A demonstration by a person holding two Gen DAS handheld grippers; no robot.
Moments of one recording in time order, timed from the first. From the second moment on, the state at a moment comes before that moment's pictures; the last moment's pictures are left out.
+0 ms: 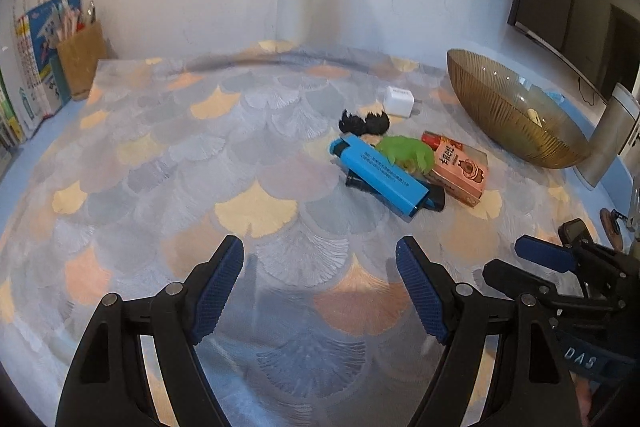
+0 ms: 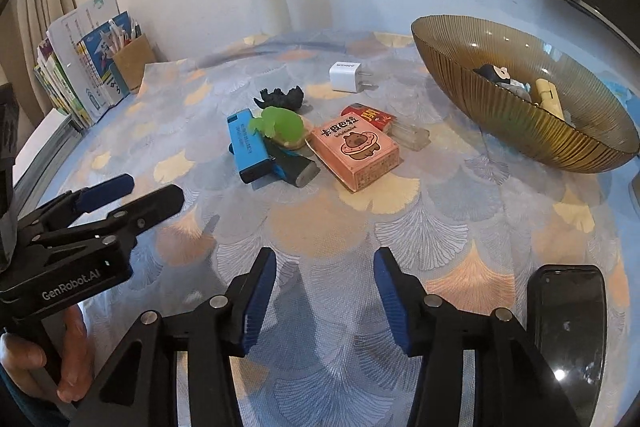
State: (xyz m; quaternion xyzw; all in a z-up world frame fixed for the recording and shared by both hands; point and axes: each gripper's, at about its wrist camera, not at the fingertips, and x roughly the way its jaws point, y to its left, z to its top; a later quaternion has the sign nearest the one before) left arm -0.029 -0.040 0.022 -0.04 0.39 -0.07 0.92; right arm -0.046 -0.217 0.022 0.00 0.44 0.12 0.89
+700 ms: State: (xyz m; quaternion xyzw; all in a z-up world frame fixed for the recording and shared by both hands) left arm 0.029 -0.012 0.011 -0.10 0.43 -0.06 0.89; right arm -0.010 -0.187 0.022 -0.03 0.49 0.23 0.84
